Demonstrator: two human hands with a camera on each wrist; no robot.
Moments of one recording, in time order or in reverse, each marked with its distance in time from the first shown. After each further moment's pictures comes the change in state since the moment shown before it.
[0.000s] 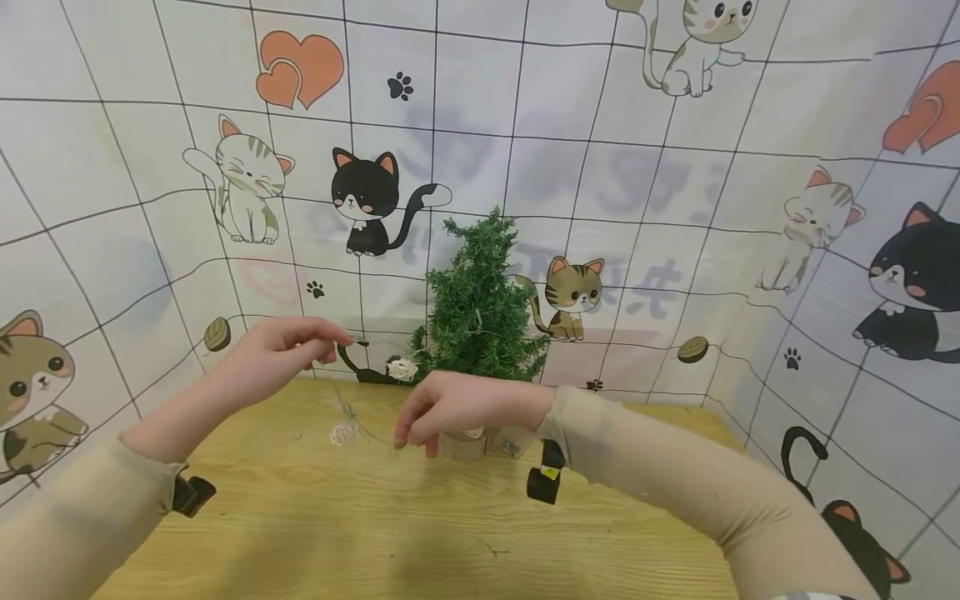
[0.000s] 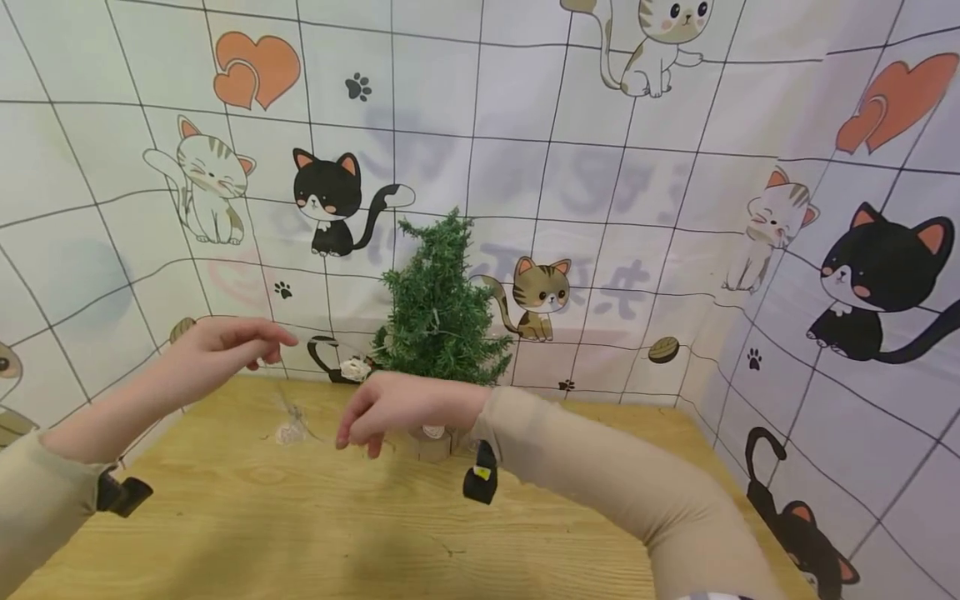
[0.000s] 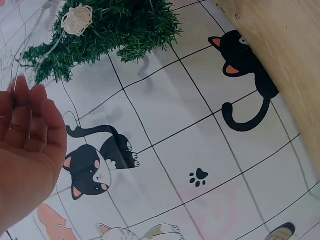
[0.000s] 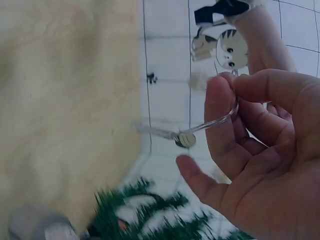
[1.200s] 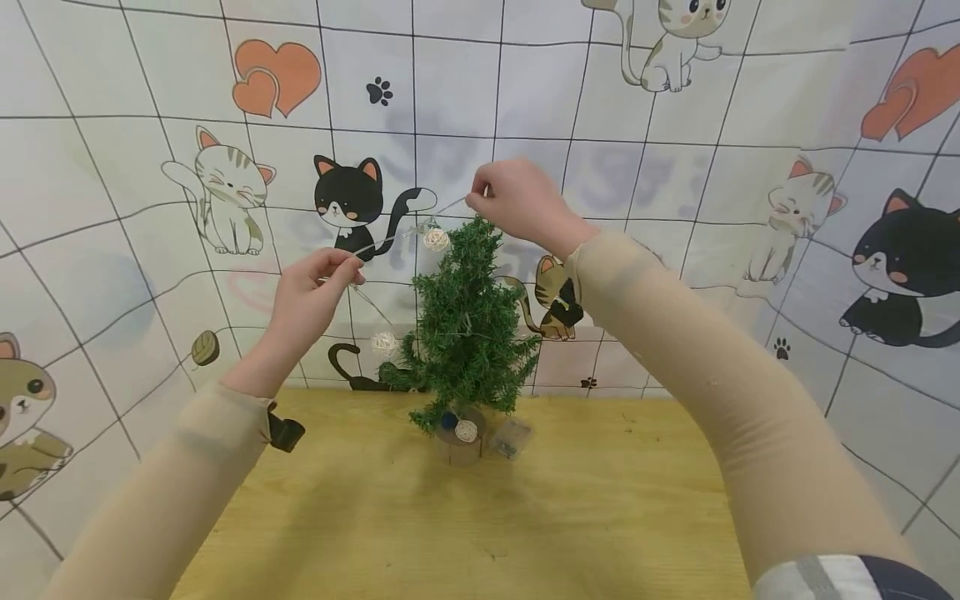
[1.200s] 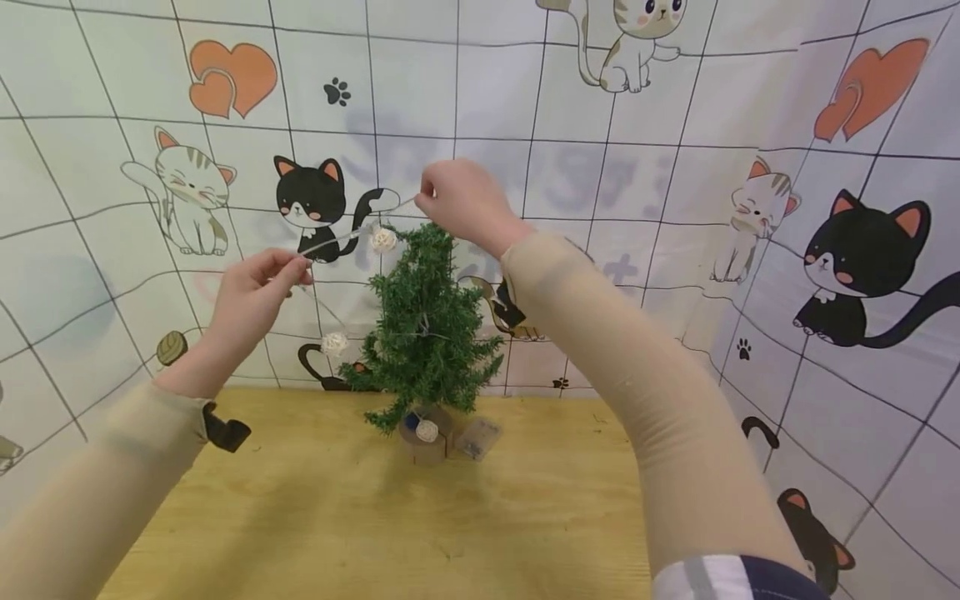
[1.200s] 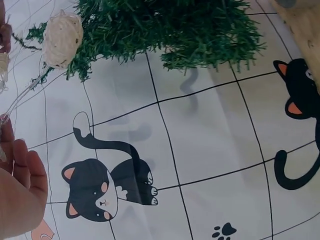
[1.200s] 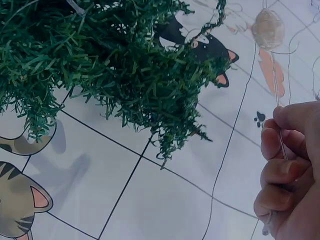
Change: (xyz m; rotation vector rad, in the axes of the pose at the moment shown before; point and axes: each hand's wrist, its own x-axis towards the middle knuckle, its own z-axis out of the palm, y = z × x) left_hand 0.087 0.007 0.025 -0.149 0.467 0.071; right_hand -0.039 -0.064 -0.175 -0.886 0.870 0.111
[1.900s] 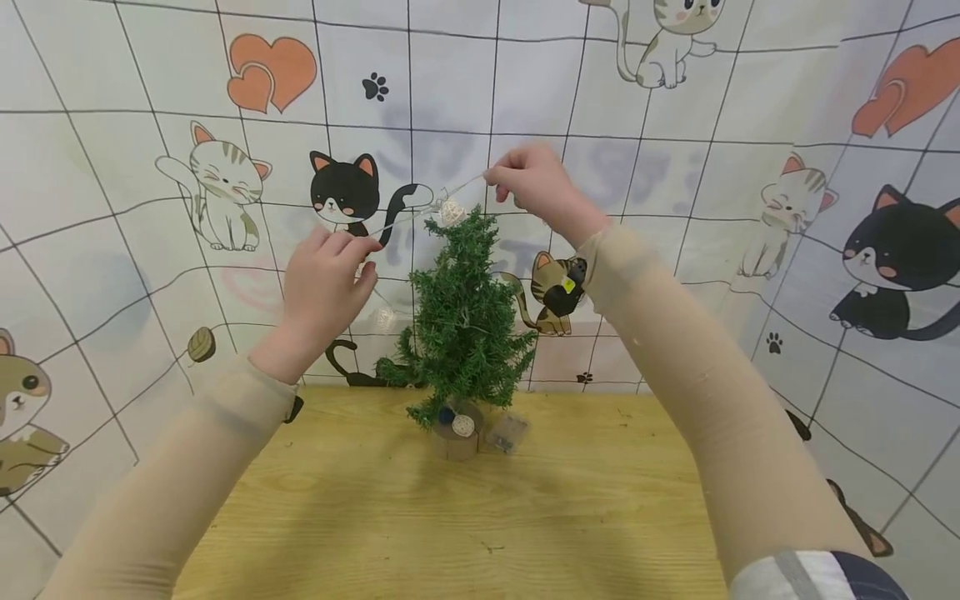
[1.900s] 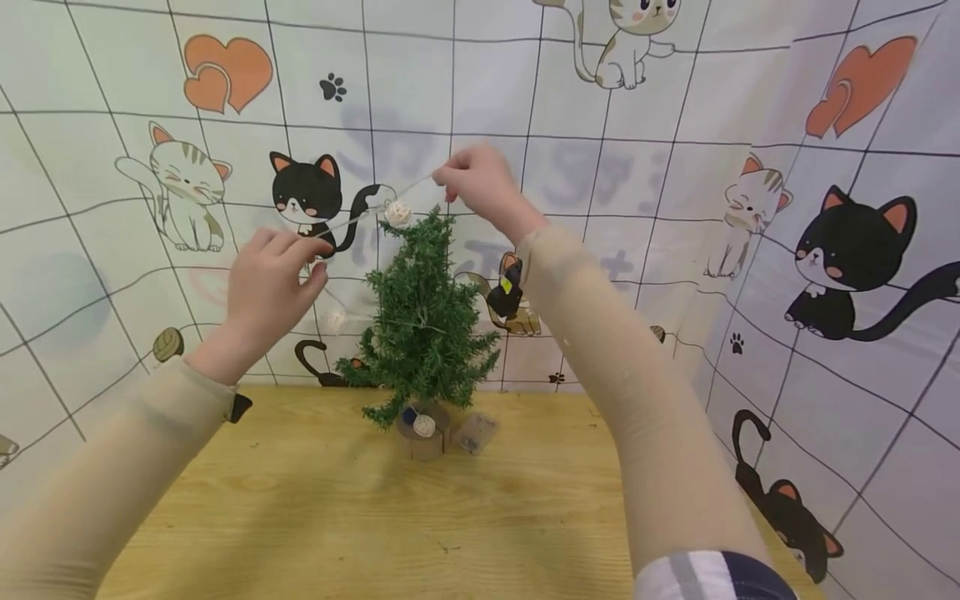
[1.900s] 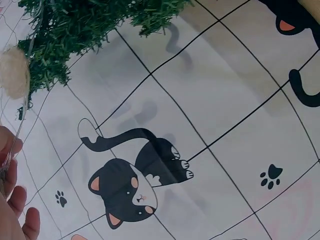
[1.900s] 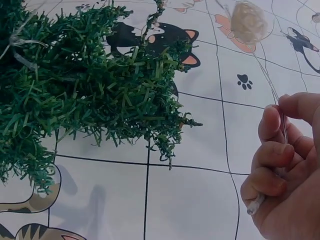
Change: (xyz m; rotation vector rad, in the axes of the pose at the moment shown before) left_hand 0.017 0.003 0.019 0.628 0.186 0.670; right_hand 0.000 0.030 -0.004 0.677 0.057 0.257
